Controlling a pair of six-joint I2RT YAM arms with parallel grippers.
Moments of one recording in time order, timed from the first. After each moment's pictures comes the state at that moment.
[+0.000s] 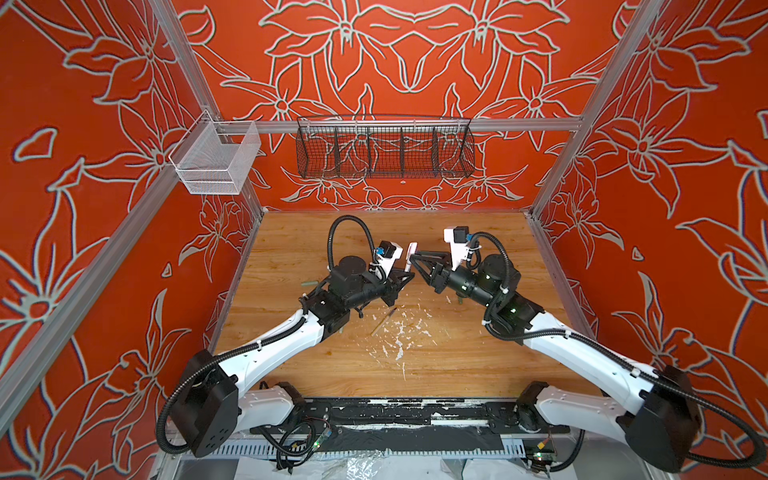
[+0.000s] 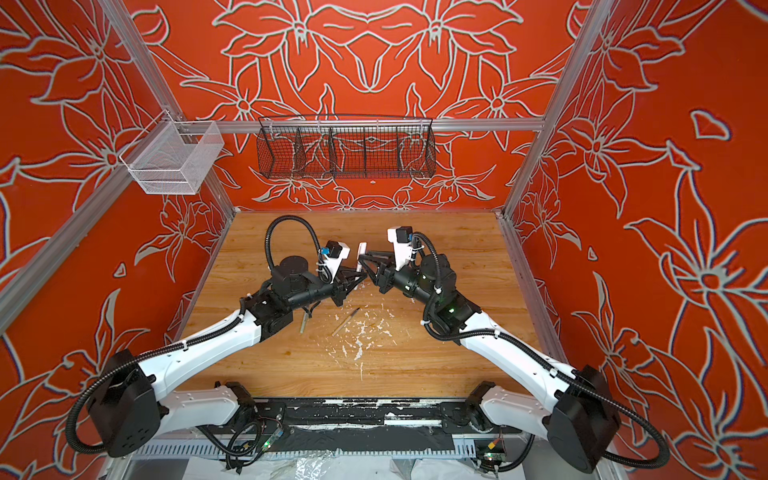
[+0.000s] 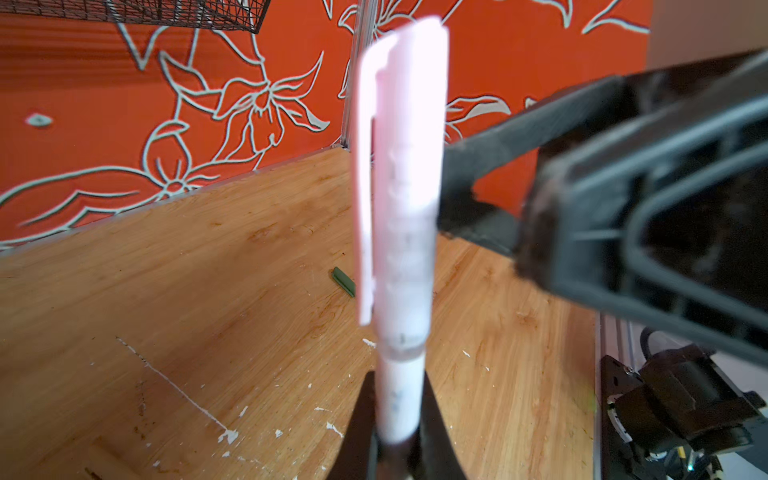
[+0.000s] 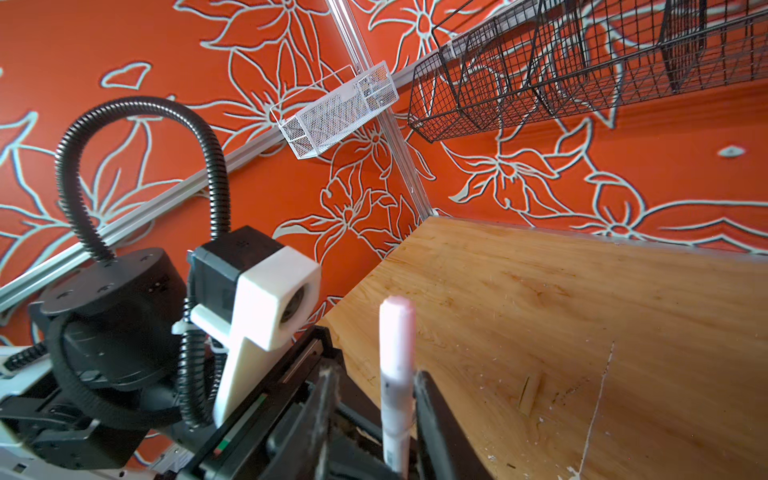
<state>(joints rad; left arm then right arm) -0.62 1.24 0.82 0.20 0.33 -0.15 0.67 1.11 0.82 0.30 -0.29 0.47</state>
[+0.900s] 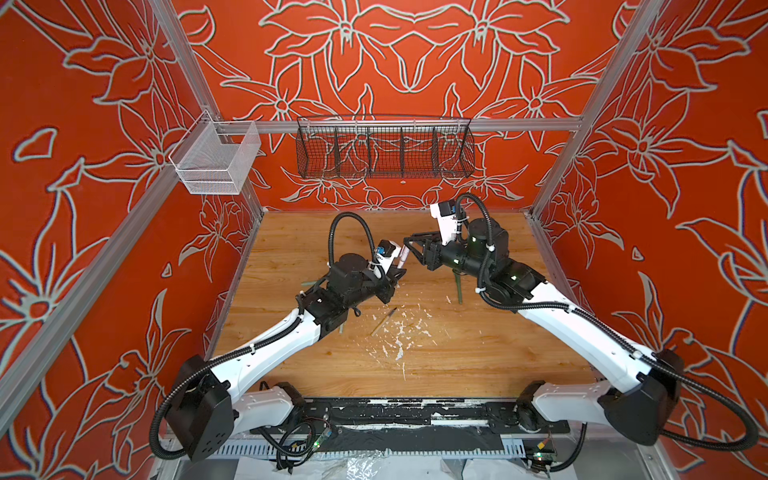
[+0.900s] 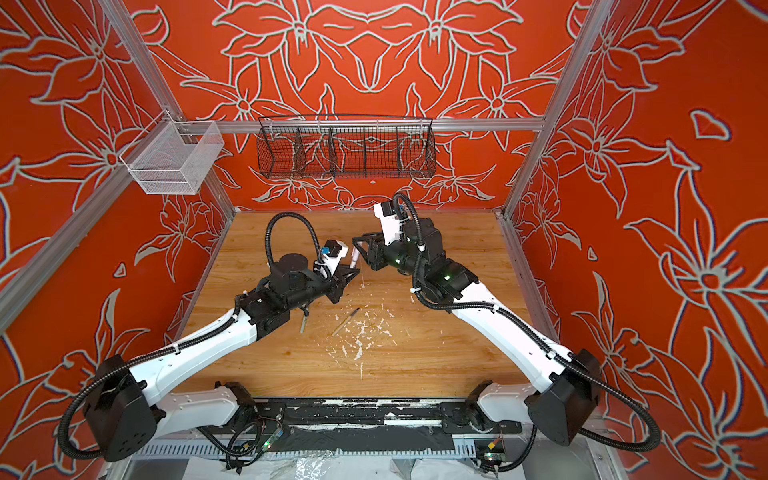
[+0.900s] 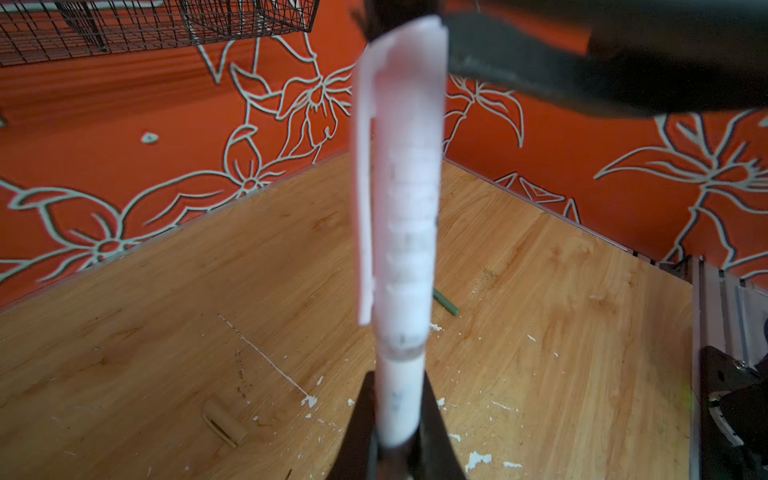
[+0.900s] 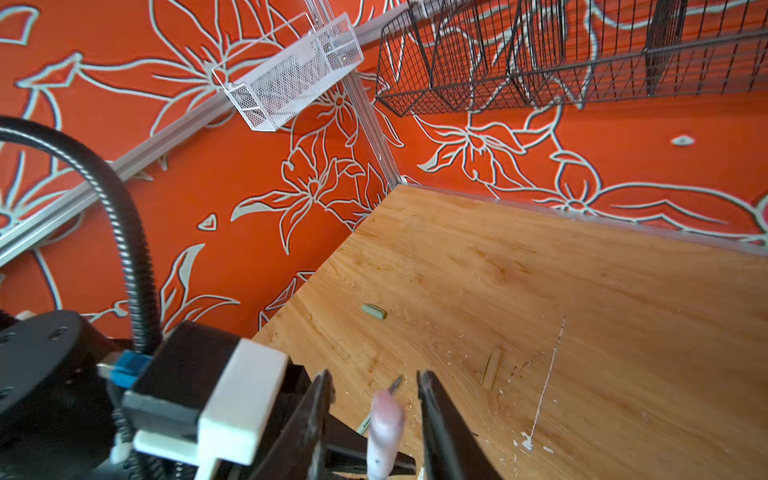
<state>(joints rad) -0.62 1.21 0.87 0.06 0.19 -0.02 0.66 1.30 1.23 -0.14 -0.25 0.42</state>
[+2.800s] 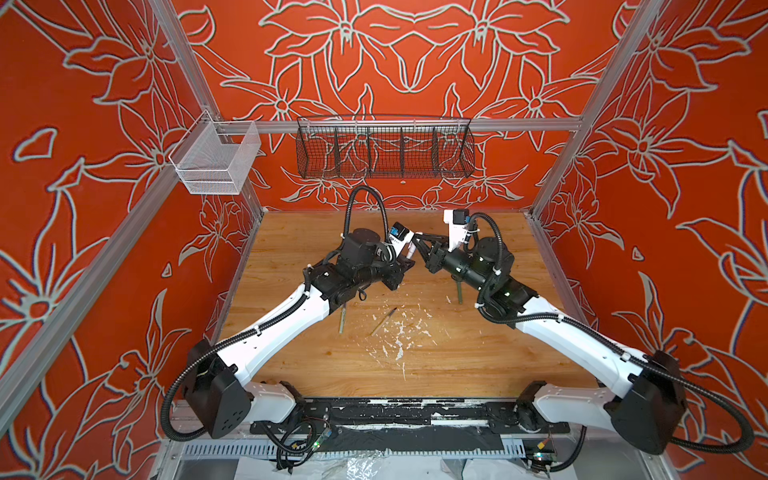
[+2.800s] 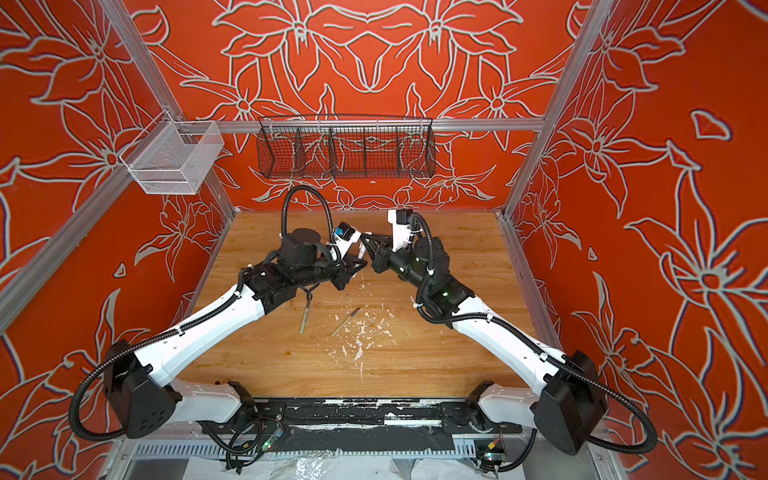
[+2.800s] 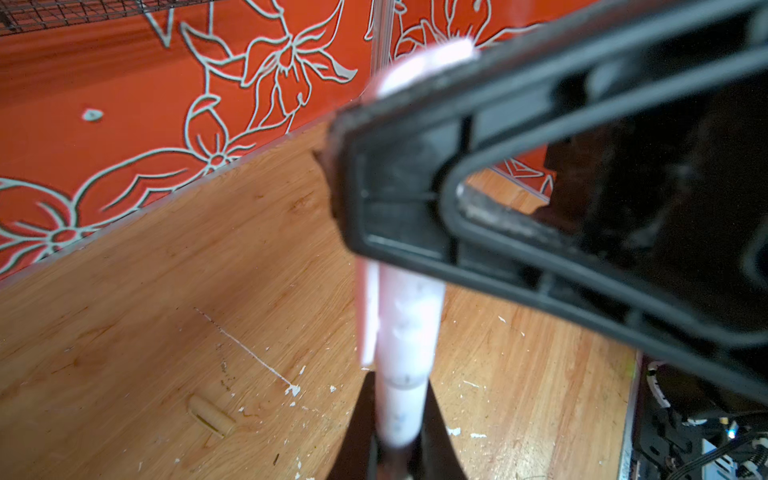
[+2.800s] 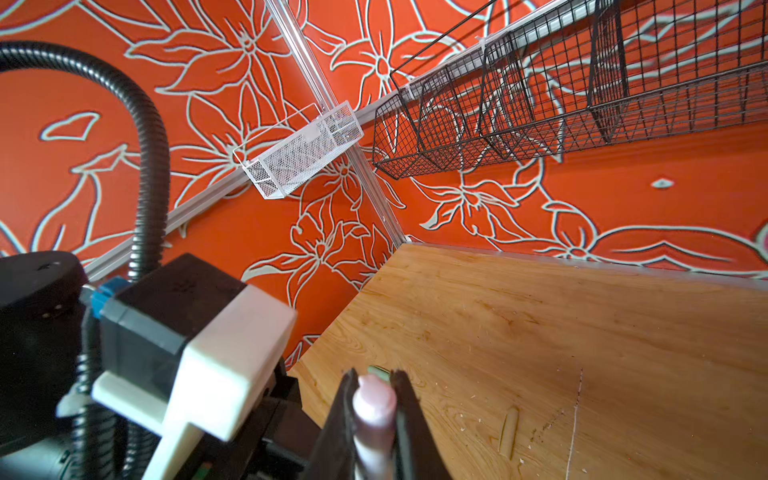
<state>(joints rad) -0.61 1.34 1.17 -0.22 0.27 -0.03 0.66 1.23 0.99 0.22 -0.19 0.49</state>
